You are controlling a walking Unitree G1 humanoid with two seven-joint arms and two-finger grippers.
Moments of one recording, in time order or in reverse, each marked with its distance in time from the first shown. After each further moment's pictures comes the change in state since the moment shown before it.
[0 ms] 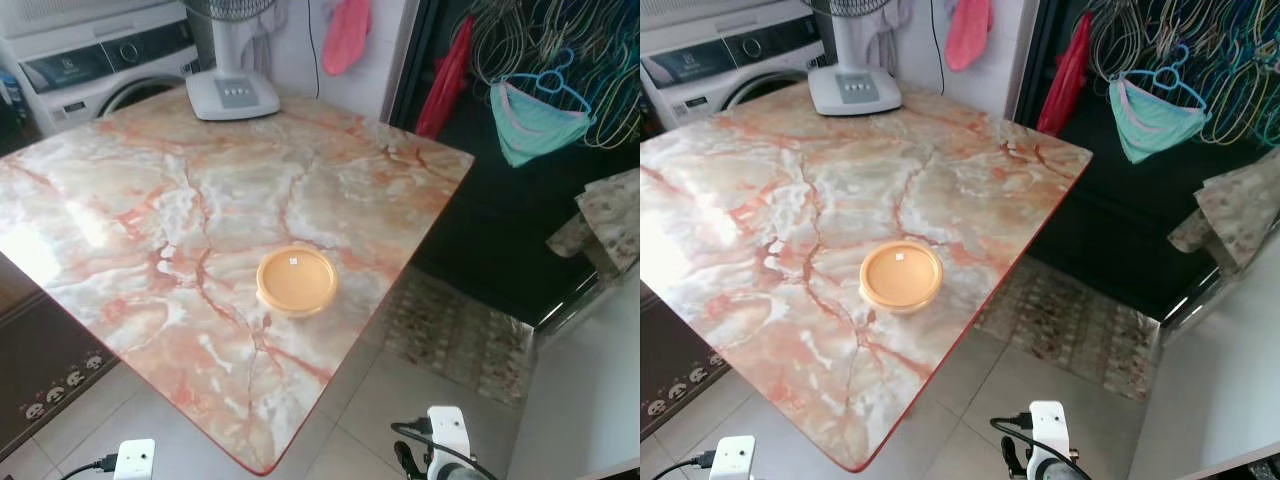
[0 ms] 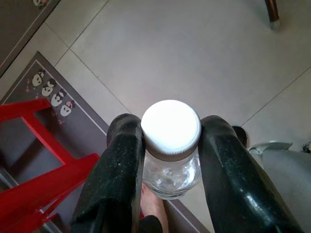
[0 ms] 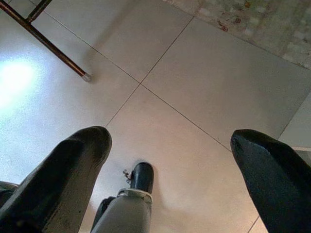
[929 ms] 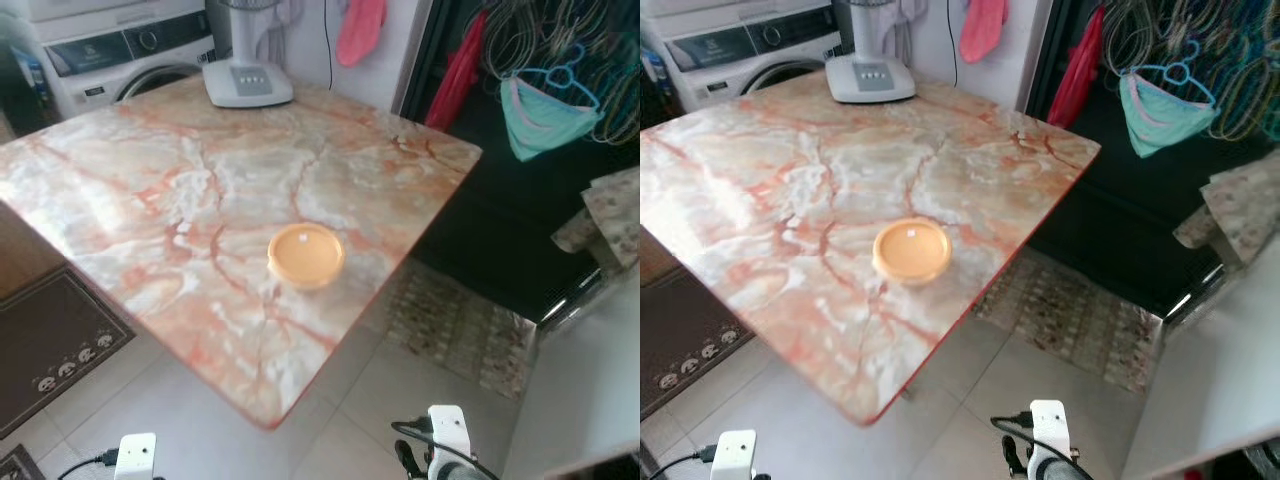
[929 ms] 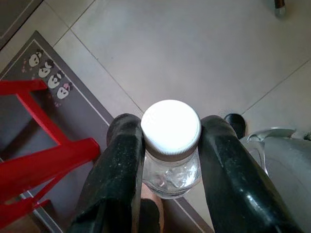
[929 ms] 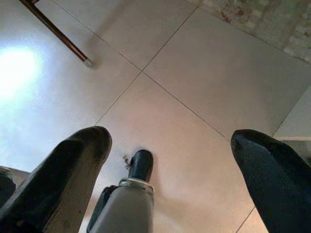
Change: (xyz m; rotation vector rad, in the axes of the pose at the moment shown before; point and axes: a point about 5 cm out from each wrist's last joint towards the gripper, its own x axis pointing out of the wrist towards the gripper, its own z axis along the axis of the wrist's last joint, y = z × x) left arm 0.001 -0.001 0.006 -0.015 -0.014 -0.001; right arm 0.000 0.000 0.003 -0.002 -0.007 -0.001
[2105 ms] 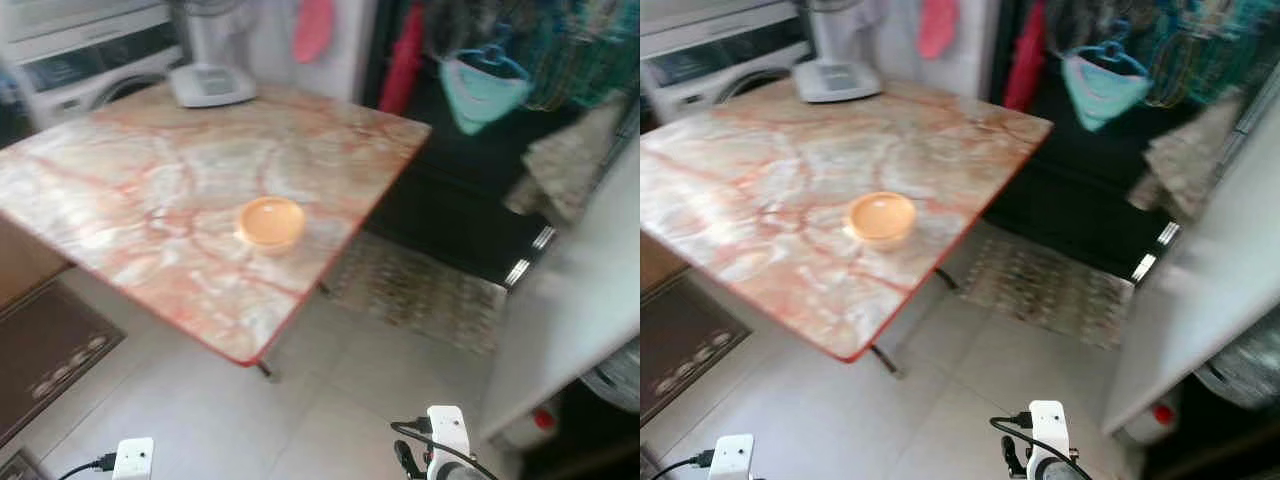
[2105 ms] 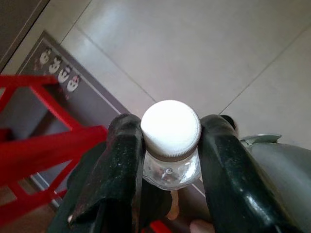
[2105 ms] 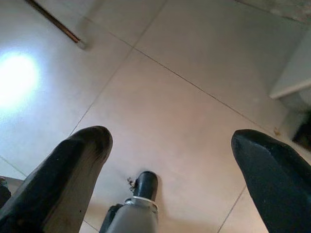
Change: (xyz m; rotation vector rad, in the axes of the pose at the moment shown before) left arm -0.001 0.002 -0.004 0.005 0.015 0.015; right arm 0.000 0.001 0.000 0.001 0.004 0.000
